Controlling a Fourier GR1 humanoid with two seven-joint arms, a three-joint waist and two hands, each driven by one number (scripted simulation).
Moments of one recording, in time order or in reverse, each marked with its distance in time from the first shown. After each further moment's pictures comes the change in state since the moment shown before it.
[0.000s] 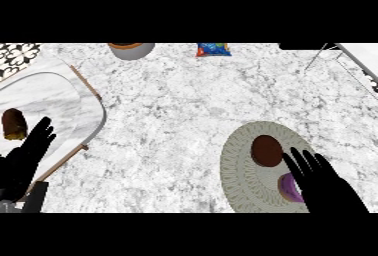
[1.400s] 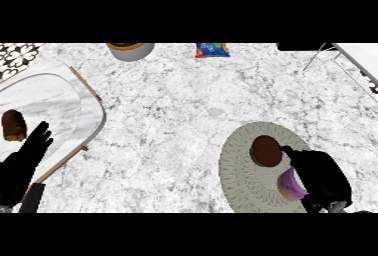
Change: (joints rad) left arm 0.029 0.000 0.012 0.007 -0.017 -0.019 -0.016; right arm -0.077 0.152 -0.135 0.416 0.113 -0.107 -0.315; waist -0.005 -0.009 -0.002
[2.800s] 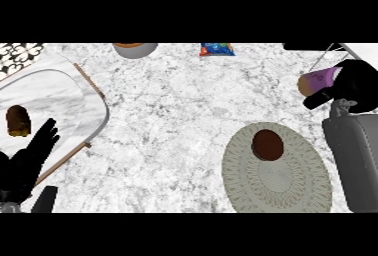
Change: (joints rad) left arm -0.023 0.002 -0.048 -0.022 -0.004 0.042 0.007; right arm -0.564 0.252 -0.526 0.356 0.087 -0.166 0.576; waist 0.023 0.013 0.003
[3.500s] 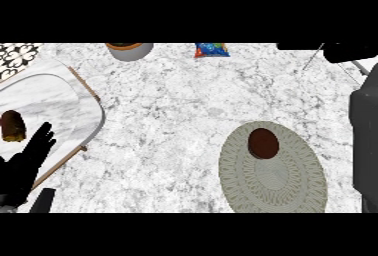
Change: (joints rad) left arm 0.020 0.015 -0.004 0.007 0.030 0.021 -0.004; right arm -0.205 0.034 -0.099 -0.272 0.070 -0.004 0.108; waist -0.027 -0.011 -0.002
